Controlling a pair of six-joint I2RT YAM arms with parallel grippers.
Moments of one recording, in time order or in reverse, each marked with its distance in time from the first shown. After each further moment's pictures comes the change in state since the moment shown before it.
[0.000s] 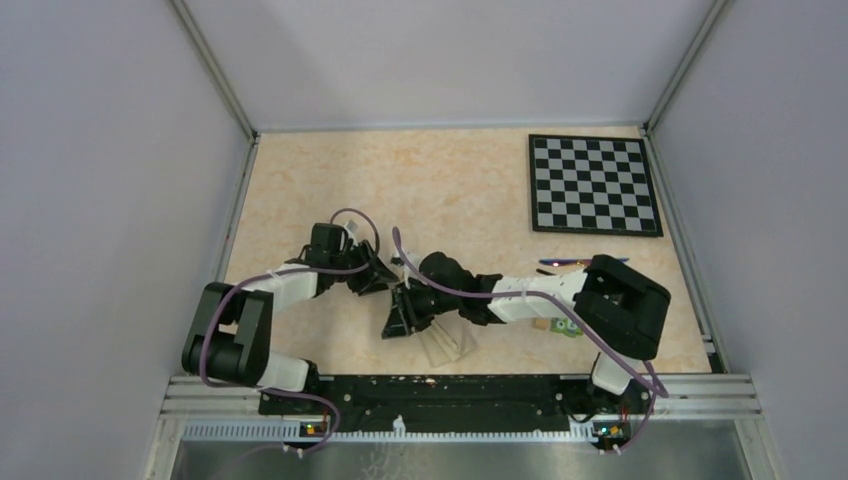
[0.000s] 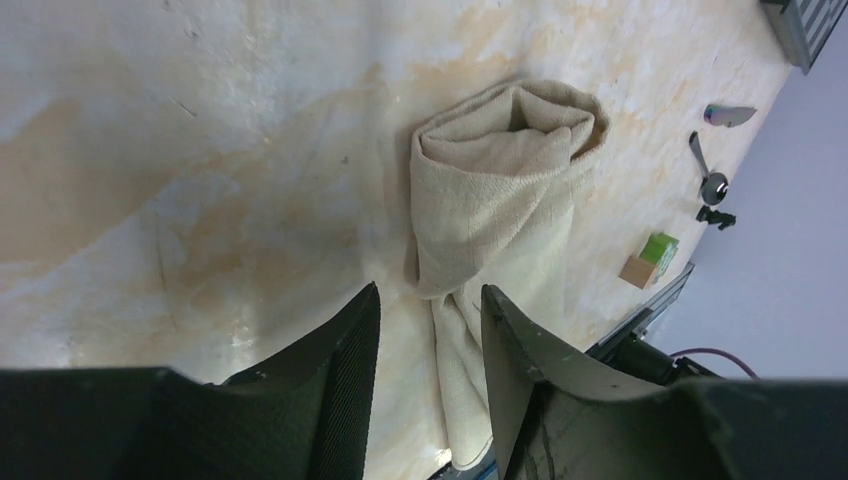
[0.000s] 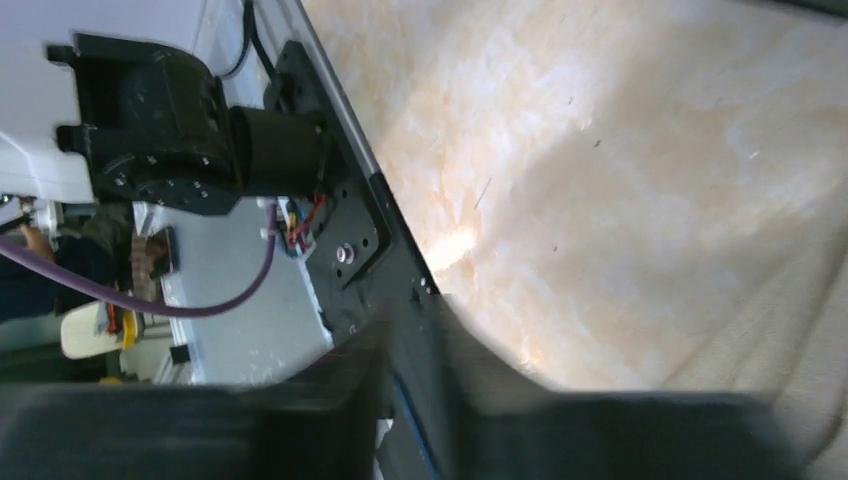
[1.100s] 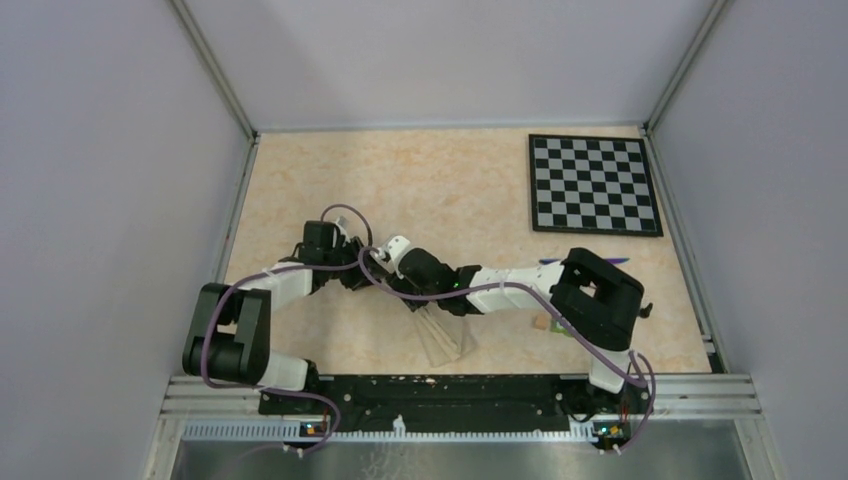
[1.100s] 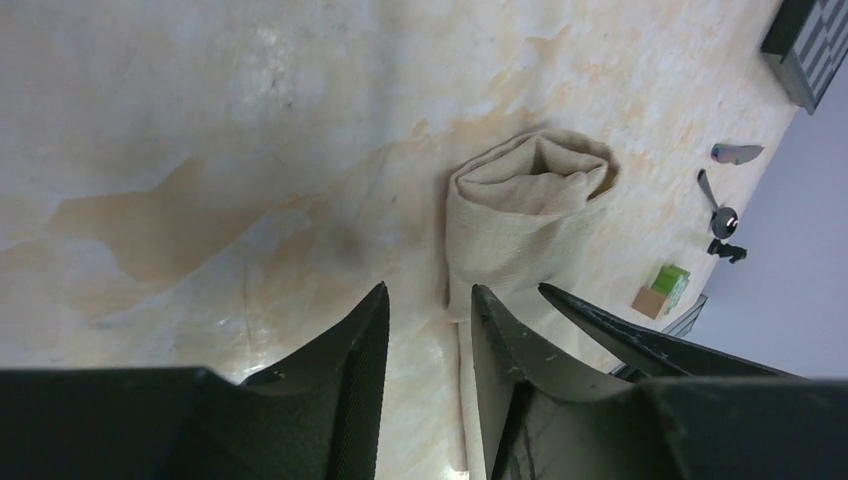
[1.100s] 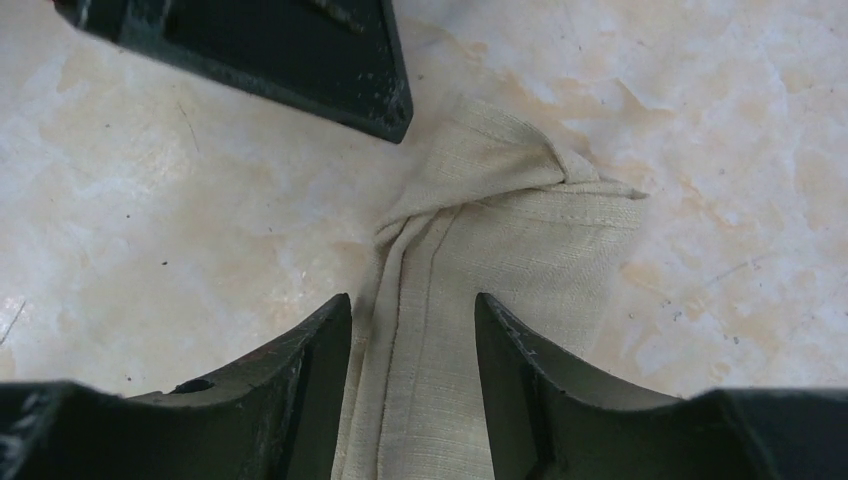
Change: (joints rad) left arm 0.068 0.010 0.029 0.002 -0.021 0.047; right arm 0.016 0.135 0.185 -0.242 0.624 -0.603
